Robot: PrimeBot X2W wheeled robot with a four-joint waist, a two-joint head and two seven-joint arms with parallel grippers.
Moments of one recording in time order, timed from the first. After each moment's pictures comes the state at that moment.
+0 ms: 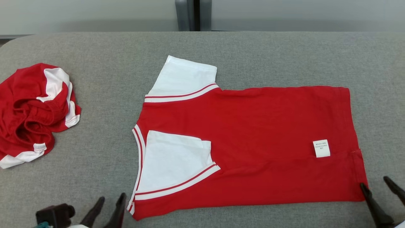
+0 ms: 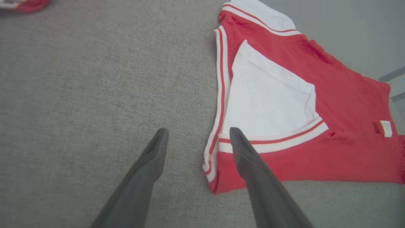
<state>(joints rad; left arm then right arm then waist) 0.10 0.61 -0.59 -0.19 -1.10 0.40 -0.10 0.13 -0.49 0.12 0.18 0.45 0.13 -0.12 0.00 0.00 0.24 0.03</state>
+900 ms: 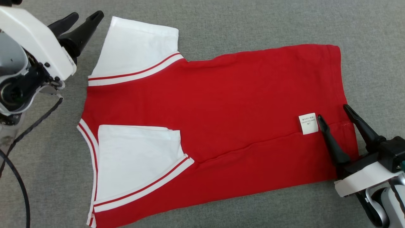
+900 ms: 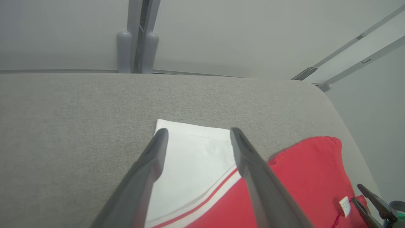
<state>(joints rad) -0.89 0.63 -0.55 0.13 -1.22 0.16 0.48 -0.22 -0.35 0.22 0.14 0.26 0.13 -0.22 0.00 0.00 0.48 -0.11</state>
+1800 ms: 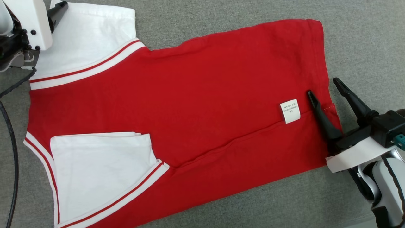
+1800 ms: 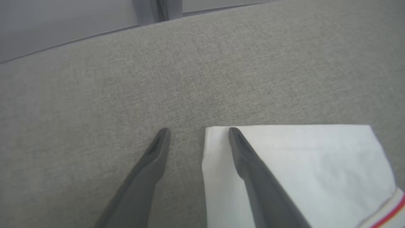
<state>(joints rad) -1.21 0.60 -0.77 0.55 -0.99 0.09 0.65 -0.39 -0.36 0.32 0.22 0.30 0.13 -0.26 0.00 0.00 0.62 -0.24</state>
